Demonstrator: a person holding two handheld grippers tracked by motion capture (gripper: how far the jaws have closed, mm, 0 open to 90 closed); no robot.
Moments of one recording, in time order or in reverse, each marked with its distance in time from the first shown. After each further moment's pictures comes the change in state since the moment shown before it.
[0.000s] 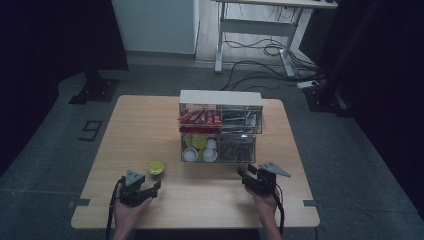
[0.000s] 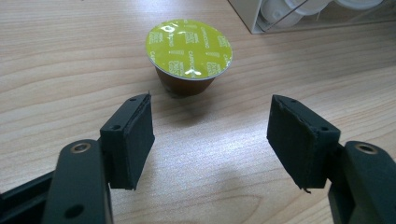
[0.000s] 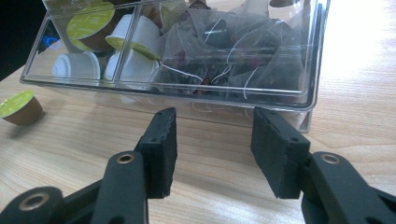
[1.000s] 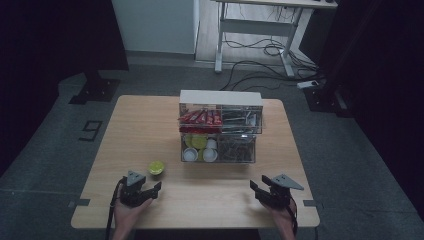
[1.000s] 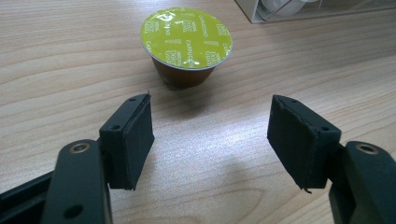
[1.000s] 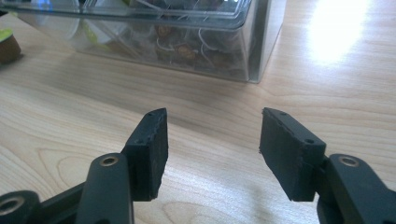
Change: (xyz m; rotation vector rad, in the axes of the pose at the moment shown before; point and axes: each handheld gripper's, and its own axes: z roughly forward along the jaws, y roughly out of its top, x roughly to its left) left arm 0.000 -0.002 0.004 0.031 -0.005 0.019; right arm -0.034 -0.031 -0.033 0.050 -0.009 -0.131
